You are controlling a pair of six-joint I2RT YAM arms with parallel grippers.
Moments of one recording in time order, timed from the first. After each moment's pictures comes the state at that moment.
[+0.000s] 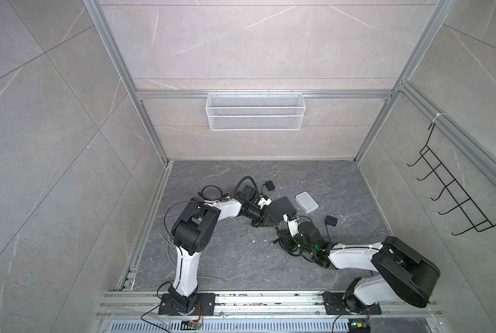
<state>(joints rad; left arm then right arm) -0.59 2.03 1.23 -0.26 0.96 -0.65 0.73 1.45 0.37 0.52 -0.05 0.35</state>
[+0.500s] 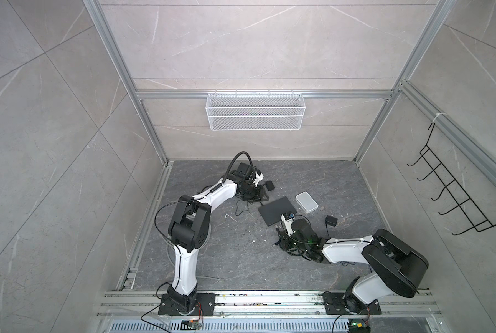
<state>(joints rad) -0.51 2.04 1.60 -0.59 0.52 -0.29 0.73 1.56 0.48 0.36 0.01 0.35</state>
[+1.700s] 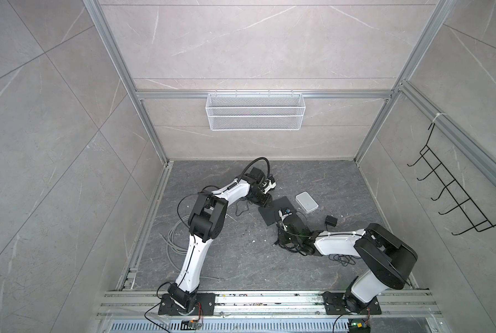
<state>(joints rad) -0.57 2.30 1.82 -0.70 0.48 0.08 0.74 1.63 0.61 0.20 0.16 0.37</state>
